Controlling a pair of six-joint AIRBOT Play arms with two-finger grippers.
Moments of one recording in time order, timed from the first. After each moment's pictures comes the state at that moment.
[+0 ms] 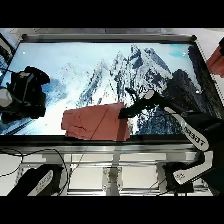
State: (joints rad) left arm -0.03 -0.87 1.06 1.74 -1.46 -1.46; right arm 0.33 -1.68 1.07 -0.84 1.03 1.11
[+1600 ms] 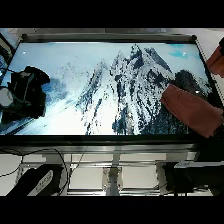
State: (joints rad) left arm -0.03 -0.88 1.06 1.74 -1.45 -1.46; right arm -1.00 -1.58 1.46 -1.45 1.29 1.46
